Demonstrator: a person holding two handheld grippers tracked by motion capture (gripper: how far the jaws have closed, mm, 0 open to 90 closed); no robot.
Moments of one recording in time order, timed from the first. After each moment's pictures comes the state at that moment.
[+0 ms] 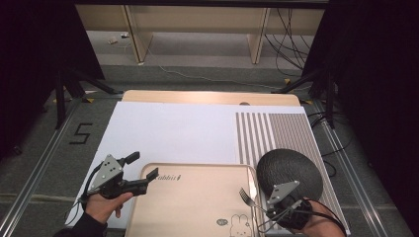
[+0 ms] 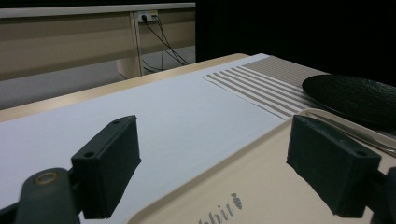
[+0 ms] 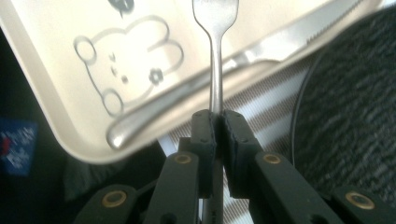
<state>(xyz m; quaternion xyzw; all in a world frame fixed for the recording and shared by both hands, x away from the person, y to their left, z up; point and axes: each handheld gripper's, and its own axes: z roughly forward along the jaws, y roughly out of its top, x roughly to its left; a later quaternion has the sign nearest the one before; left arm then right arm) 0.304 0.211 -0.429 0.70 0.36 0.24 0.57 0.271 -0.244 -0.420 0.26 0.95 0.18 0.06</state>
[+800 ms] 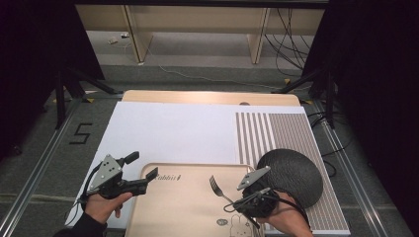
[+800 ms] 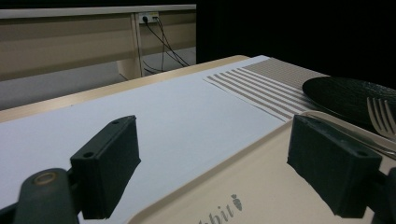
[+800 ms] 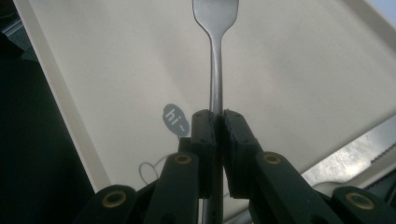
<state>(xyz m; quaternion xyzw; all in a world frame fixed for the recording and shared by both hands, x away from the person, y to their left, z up) 0.303 0.212 -0.428 0.70 0.36 0.25 0.57 0.291 -0.171 -0.410 0.29 0.92 0.25 0.00</state>
